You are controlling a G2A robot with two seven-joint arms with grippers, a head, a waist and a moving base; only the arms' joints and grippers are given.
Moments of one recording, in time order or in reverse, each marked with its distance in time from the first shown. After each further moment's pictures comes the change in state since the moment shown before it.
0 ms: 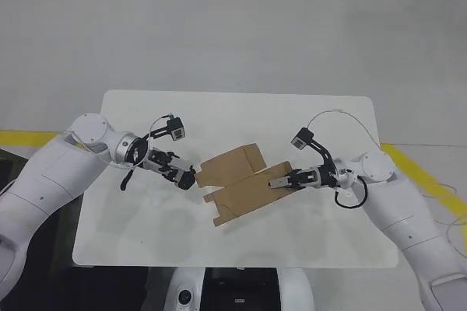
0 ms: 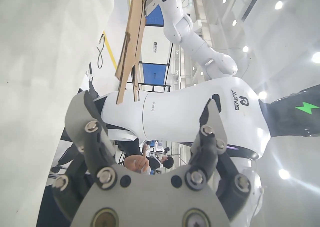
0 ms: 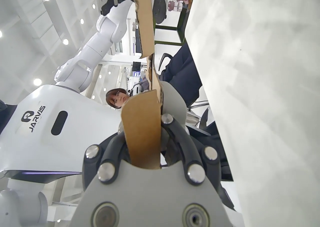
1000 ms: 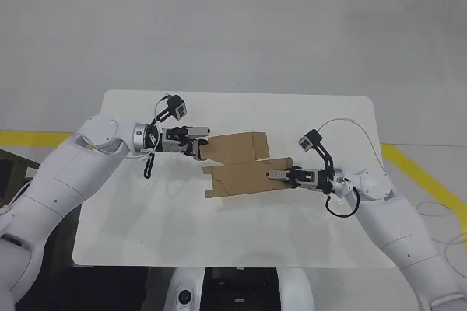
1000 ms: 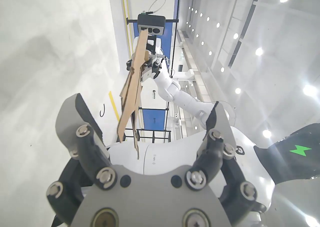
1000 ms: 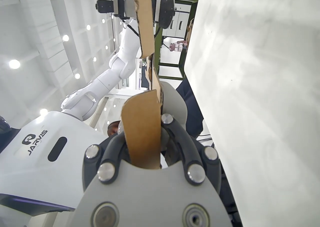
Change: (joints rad) left arm 0.078 -0.069 -0.140 -0.036 0.098 0.019 0.360; right arm -0.137 0.002 0.064 -0.083 -0.023 0.002 -0.247
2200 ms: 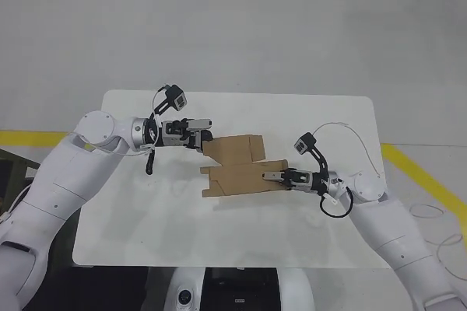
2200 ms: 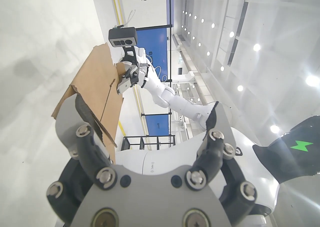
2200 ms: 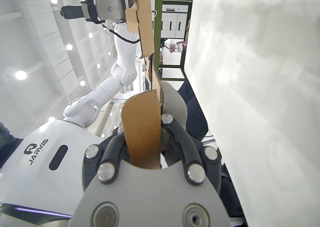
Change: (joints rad) left arm 0.079 -0.030 -0.167 -0.091 0.102 0.032 0.036; right arm -0.007 -0.030 -0.011 0.028 -0.006 0.038 -0.016
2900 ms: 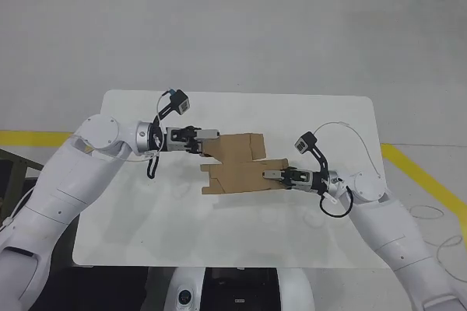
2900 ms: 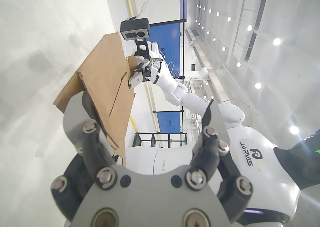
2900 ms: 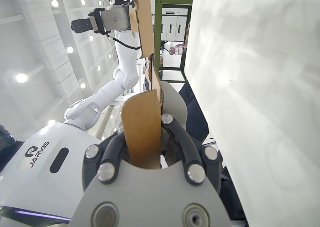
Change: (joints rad) left arm 0.051 -0.012 -0.056 -0.053 0.118 0.024 0.005; right arm -0.011 -0.007 0.023 -0.013 -0.015 0.019 -0.008
